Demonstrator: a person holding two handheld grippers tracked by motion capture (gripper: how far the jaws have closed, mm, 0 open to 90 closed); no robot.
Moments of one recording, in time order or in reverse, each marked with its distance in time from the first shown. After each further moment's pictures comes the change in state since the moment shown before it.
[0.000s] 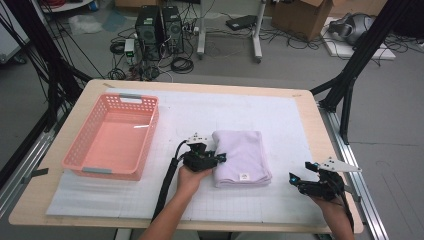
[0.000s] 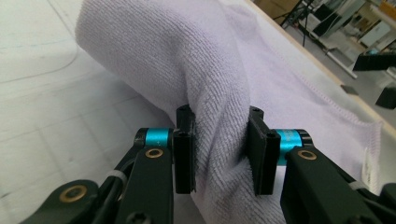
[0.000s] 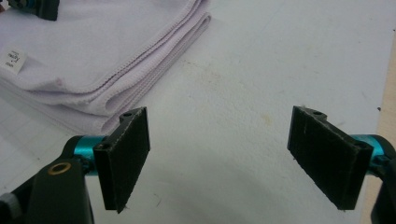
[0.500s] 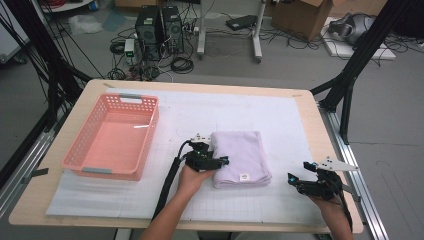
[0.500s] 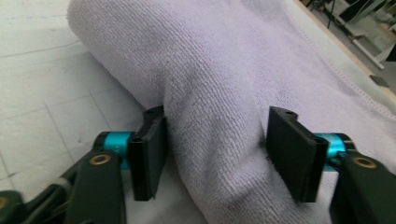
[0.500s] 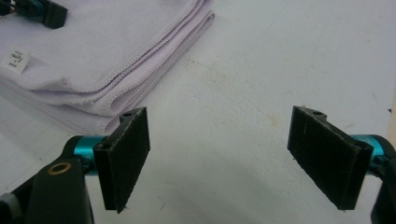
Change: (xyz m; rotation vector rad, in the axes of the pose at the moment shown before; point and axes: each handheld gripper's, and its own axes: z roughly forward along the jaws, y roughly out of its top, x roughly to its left) left arm -0.004 0.003 0.011 0.078 0.075 -0.045; right arm 0.001 0.001 0.004 0.007 0.010 -0.005
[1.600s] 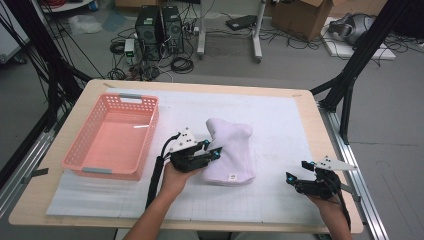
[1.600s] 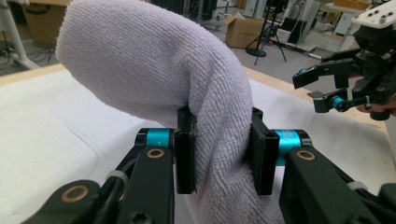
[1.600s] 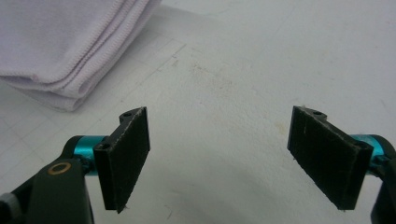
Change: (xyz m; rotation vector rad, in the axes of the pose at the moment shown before) left arm -0.015 0.016 -0.075 -0.314 -0.140 0.389; right arm 0.003 0.003 0.002 -0.012 0.017 -0.001
